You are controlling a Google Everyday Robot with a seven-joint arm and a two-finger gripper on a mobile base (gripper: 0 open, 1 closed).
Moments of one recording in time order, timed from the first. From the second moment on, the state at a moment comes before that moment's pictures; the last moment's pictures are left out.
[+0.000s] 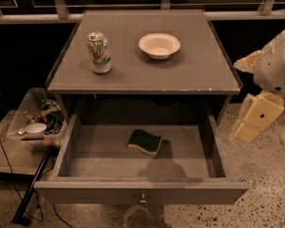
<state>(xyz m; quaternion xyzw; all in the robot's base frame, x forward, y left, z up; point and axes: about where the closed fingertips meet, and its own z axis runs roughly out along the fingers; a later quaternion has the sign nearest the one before) 0.428 -0.197 0.938 -0.58 0.79 0.03 0.22</state>
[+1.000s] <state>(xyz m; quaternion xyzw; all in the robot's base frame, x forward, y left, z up) 0.439 -0.186 0.866 -0.52 0.80 0.11 0.29</state>
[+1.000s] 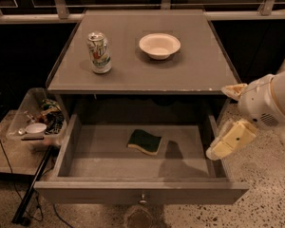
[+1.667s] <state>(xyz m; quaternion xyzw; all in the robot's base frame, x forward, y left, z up) 0.466 -0.168 0.851 -0.53 0.79 0.09 0.31</state>
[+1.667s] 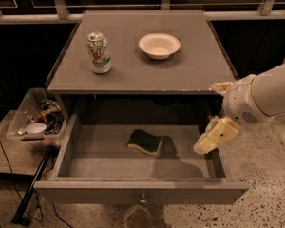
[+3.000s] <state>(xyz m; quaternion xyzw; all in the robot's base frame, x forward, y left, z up) 0.447 -0.079 0.778 -0.58 0.74 0.11 0.31</state>
